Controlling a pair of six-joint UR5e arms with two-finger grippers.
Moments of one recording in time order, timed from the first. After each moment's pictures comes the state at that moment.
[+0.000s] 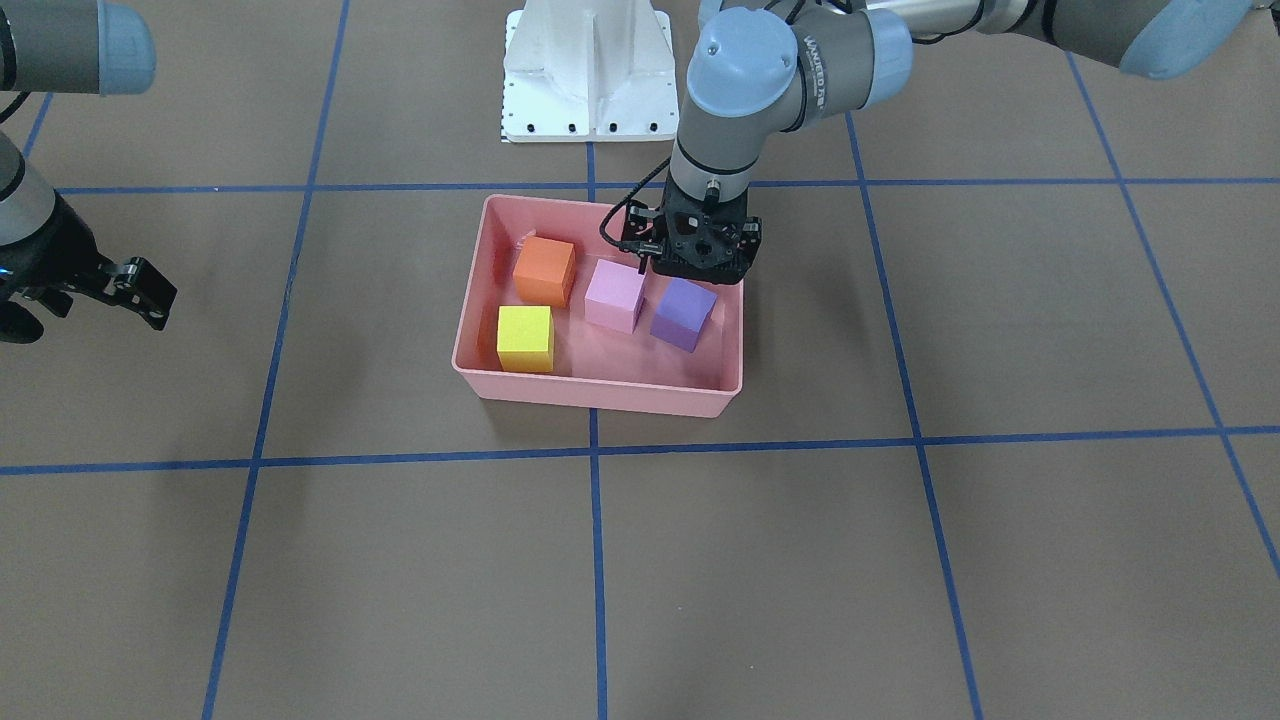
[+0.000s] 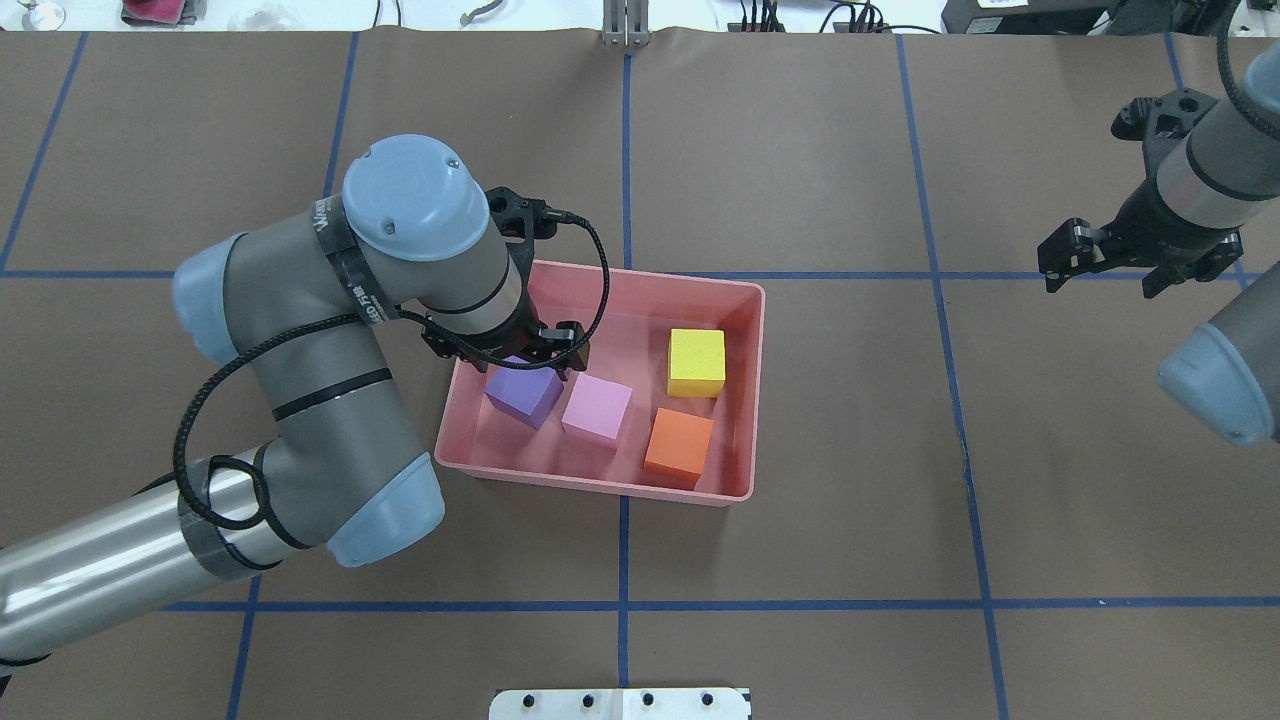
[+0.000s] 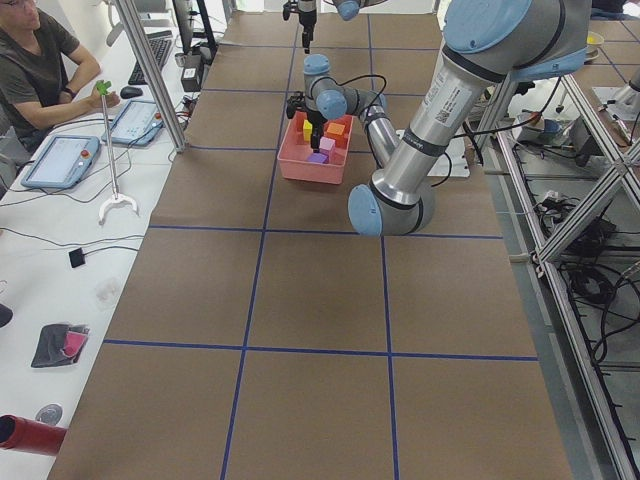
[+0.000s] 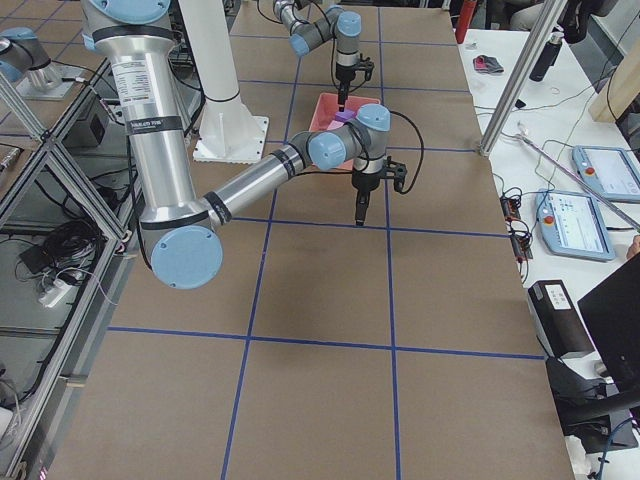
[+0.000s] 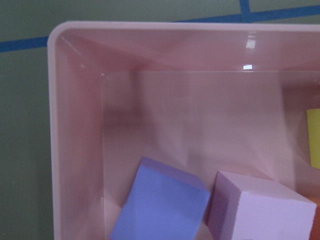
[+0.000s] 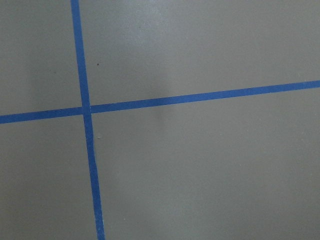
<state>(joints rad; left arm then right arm) -0.59 -2.26 -1.77 -1.50 -1.99 -1.04 1.02 -1.39 1.95 -1.74 2.11 0.79</state>
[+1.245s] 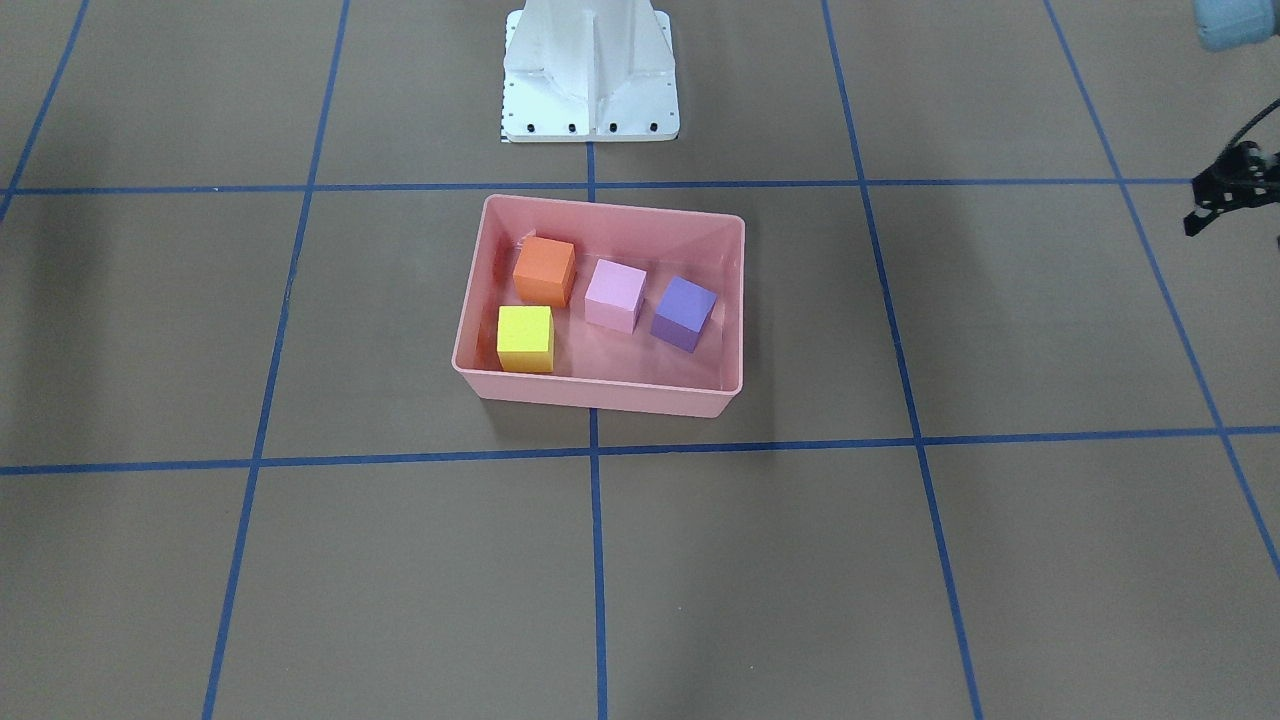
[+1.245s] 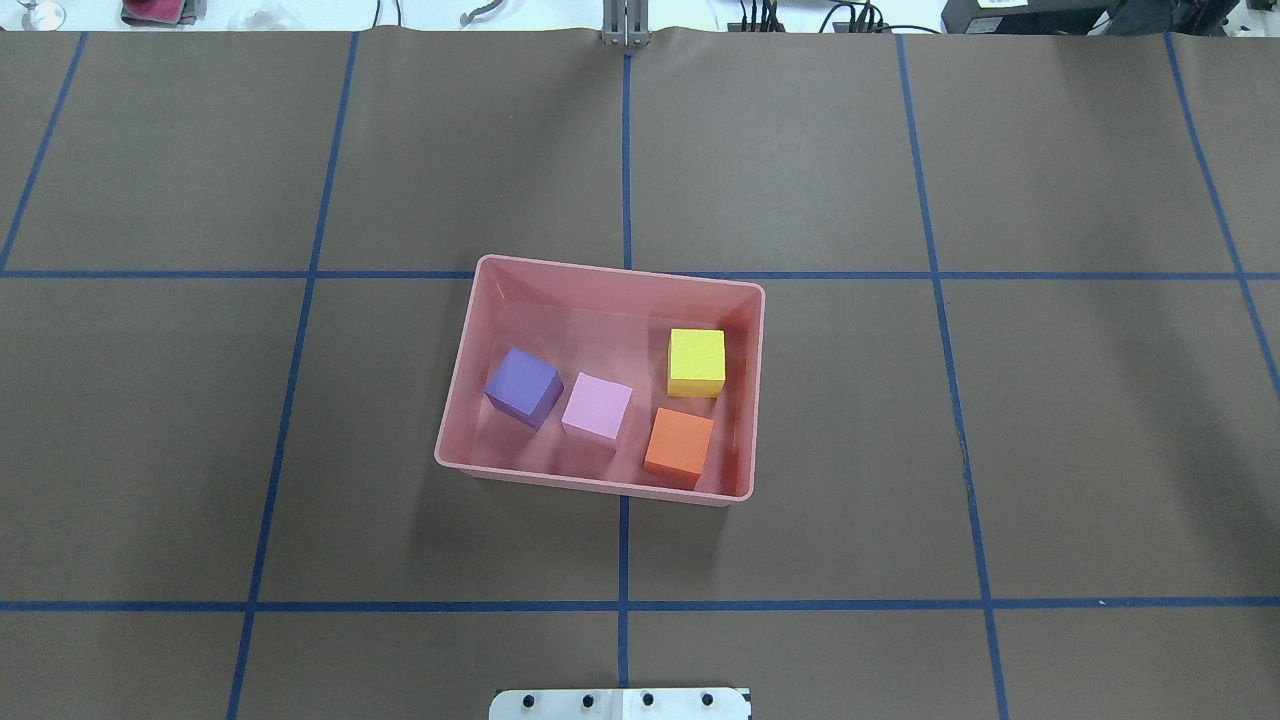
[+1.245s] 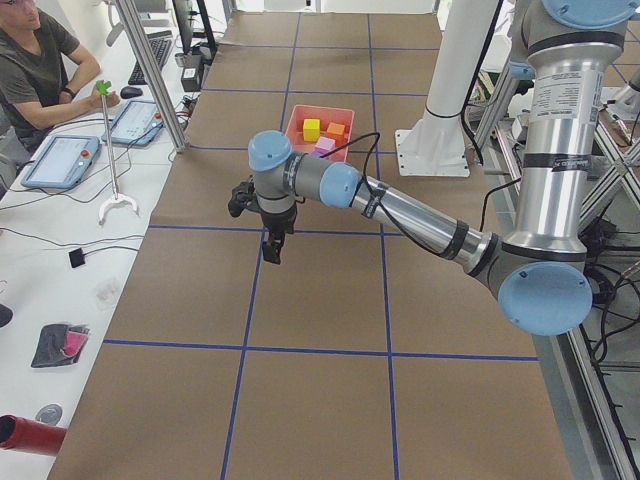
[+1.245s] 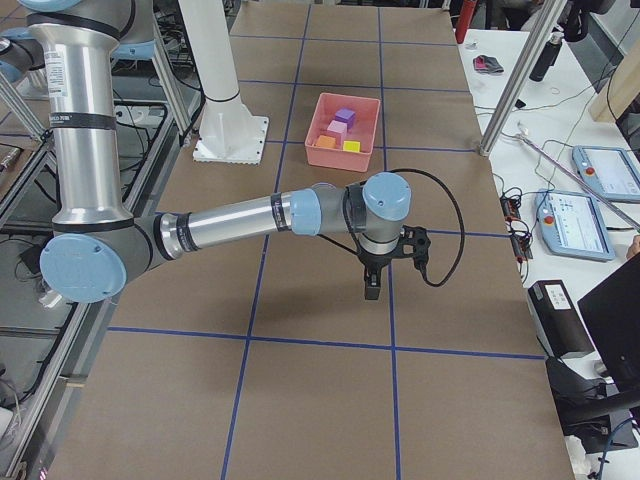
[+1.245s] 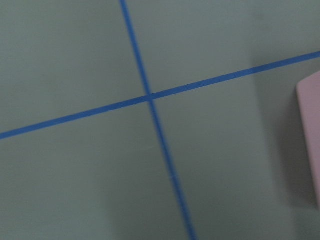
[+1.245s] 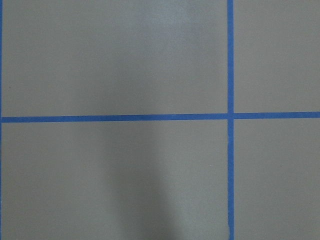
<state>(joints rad) -1.41 -1.59 -1.91 -1.39 -2.35 0.00 1.53 -1.54 1.80 -1.74 2.39 0.11</state>
